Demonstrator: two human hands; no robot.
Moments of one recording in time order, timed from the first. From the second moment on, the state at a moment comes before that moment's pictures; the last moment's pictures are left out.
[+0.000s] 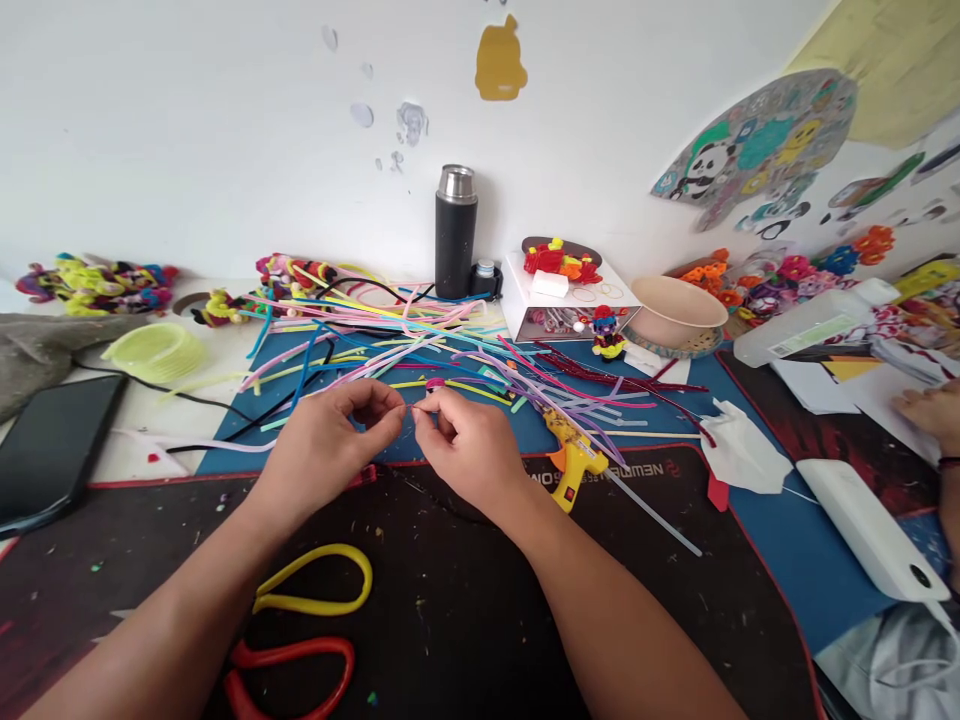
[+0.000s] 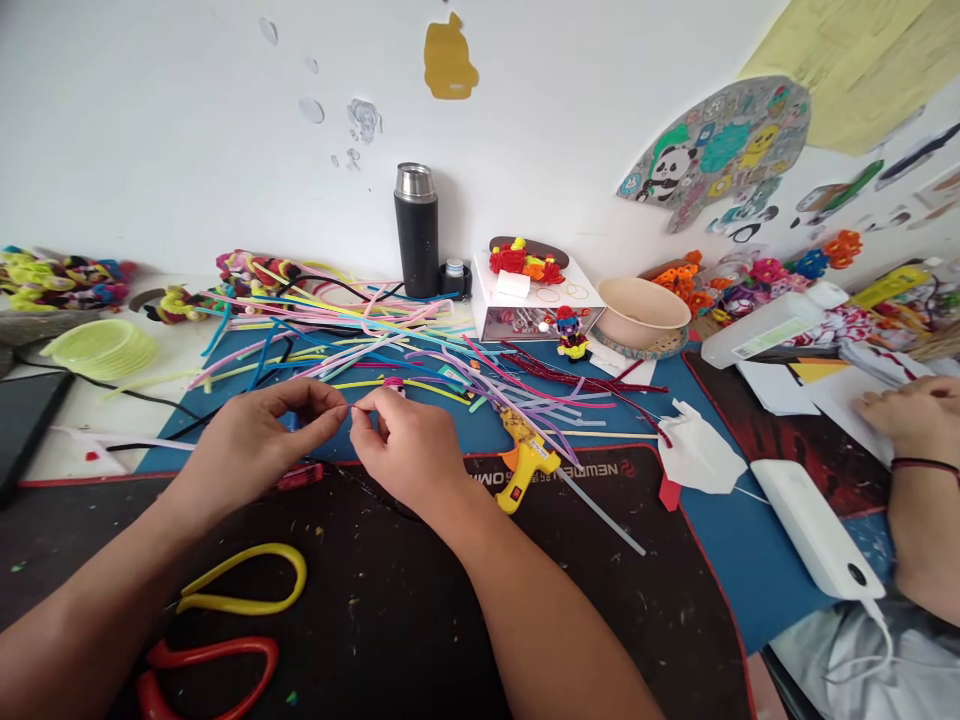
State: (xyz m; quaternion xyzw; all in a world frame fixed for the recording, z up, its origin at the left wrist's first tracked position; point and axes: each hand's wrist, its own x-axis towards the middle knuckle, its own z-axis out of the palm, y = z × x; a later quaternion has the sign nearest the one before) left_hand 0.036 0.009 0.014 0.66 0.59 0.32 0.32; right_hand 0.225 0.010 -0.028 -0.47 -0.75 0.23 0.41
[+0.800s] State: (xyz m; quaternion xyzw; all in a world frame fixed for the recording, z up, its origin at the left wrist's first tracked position) left_hand 0.020 0.022 0.008 0.60 0.55 0.31 0.50; right_hand 0.224 0.008 -0.021 -0.48 -0.73 0.26 0.40
